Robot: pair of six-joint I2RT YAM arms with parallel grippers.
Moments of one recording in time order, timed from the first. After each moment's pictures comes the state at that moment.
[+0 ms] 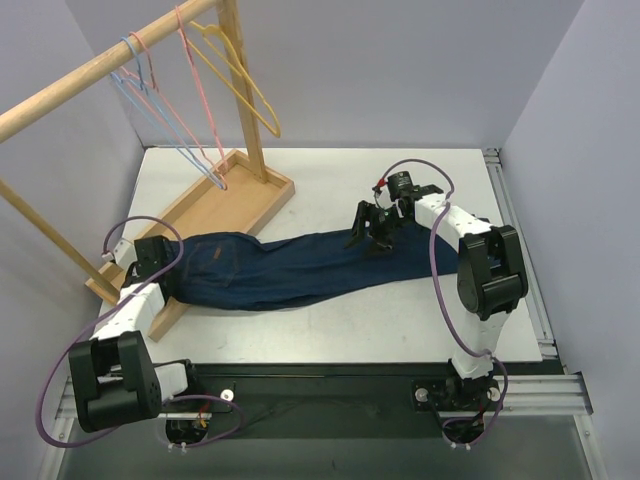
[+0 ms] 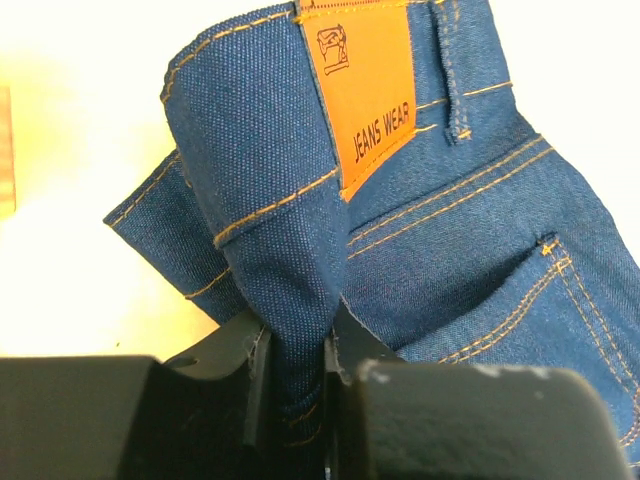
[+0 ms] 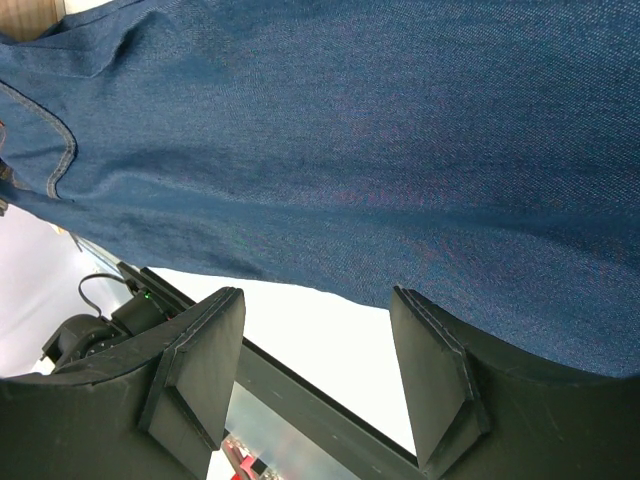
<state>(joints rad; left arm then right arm) 0.20 1.21 0.56 -0.24 -0.32 -0.84 0.30 1.89 1.34 -0.65 -0.55 0.47</state>
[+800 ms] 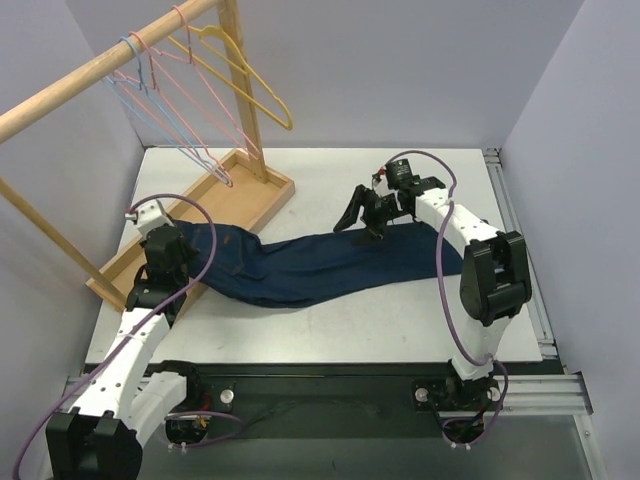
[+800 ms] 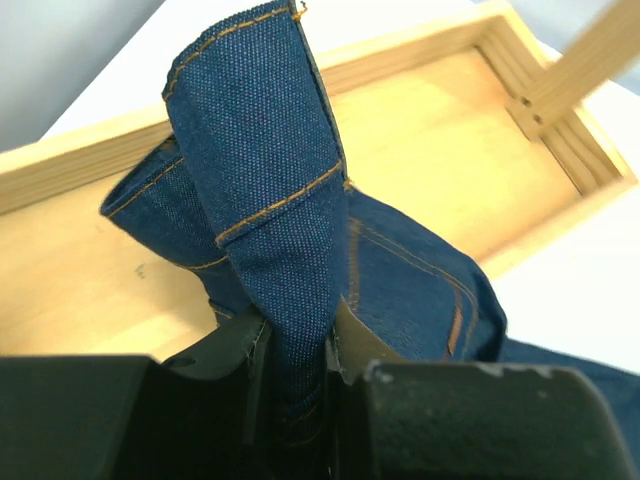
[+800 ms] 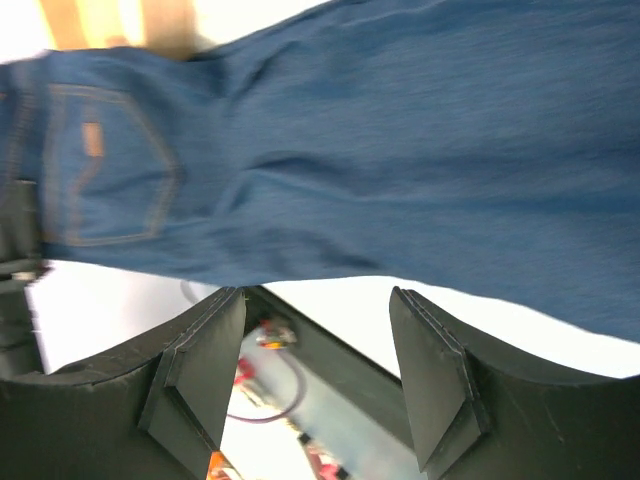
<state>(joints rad) -0.08 0.89 0.62 -0.11 -0.43 -0.44 0.33 1.86 1.42 -0.64 -0.61 0.68</state>
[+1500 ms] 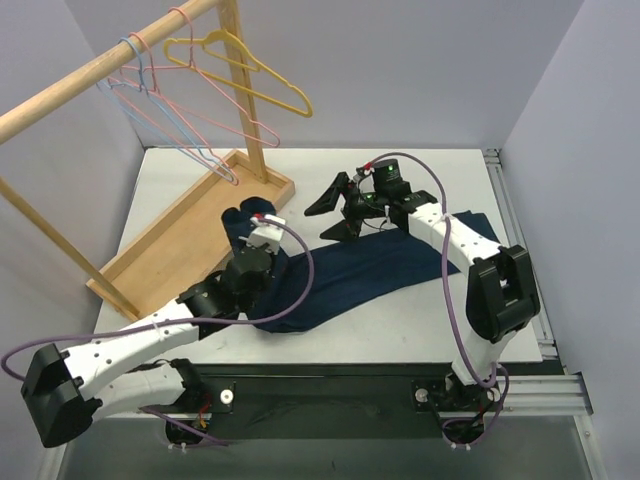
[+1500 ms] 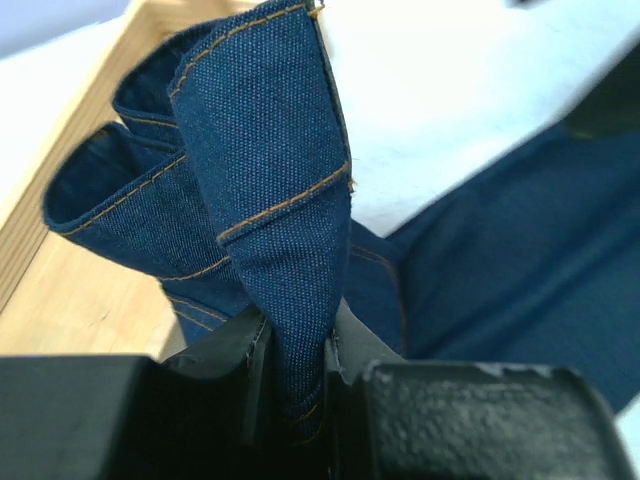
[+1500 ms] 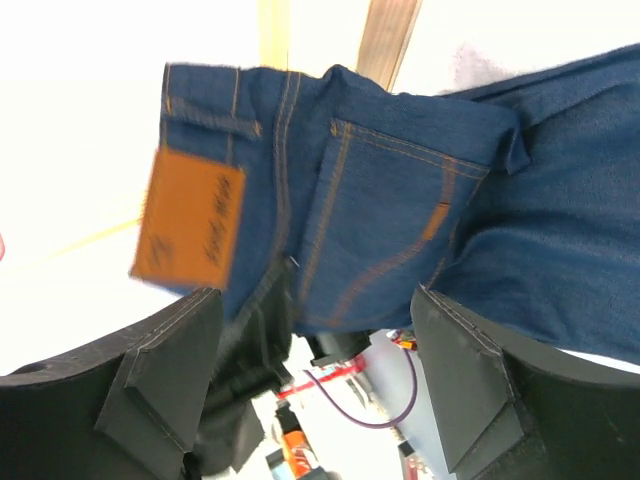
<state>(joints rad) -0.87 1.00 0.72 -0.12 -0.70 -0.11 0.44 1.73 1.31 -0.24 -0.74 1.11</state>
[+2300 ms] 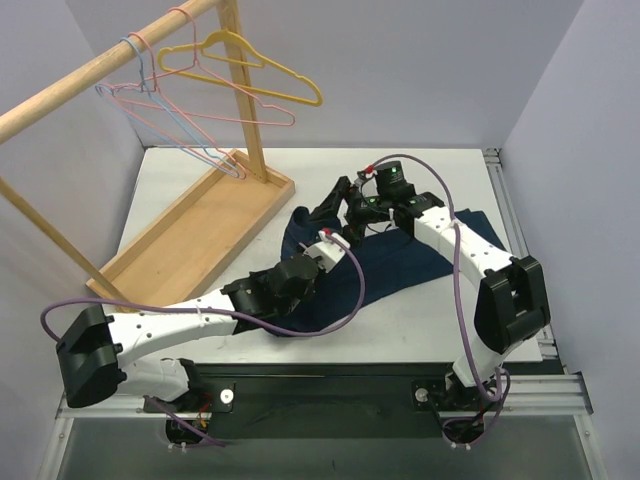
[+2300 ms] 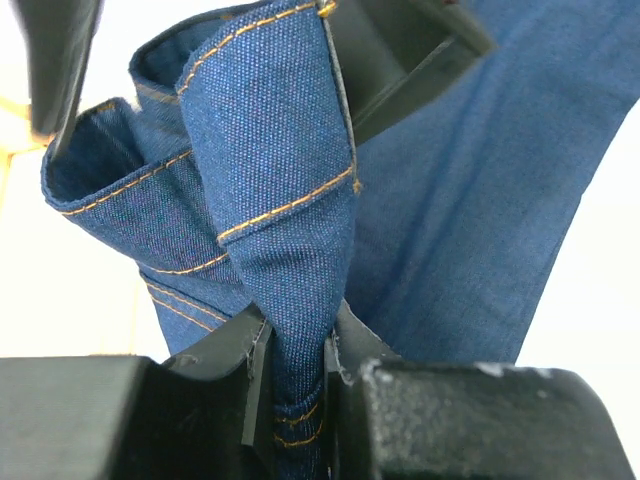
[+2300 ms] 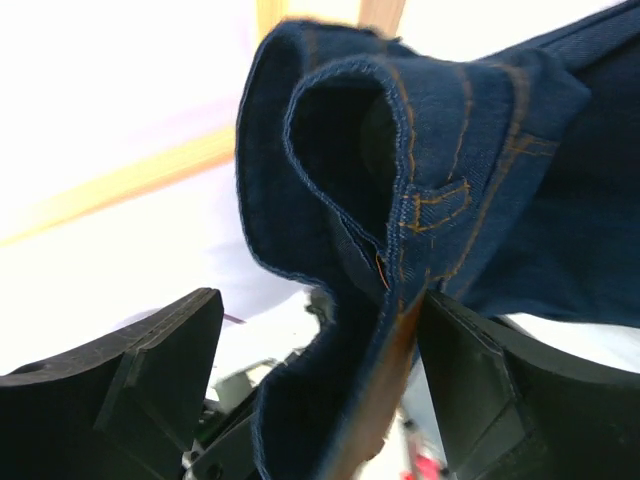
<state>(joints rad) -1.10 1.27 0.87 -0.05 -0.57 0.05 0.46 1.64 1.24 -0.28 -0.75 1.14</state>
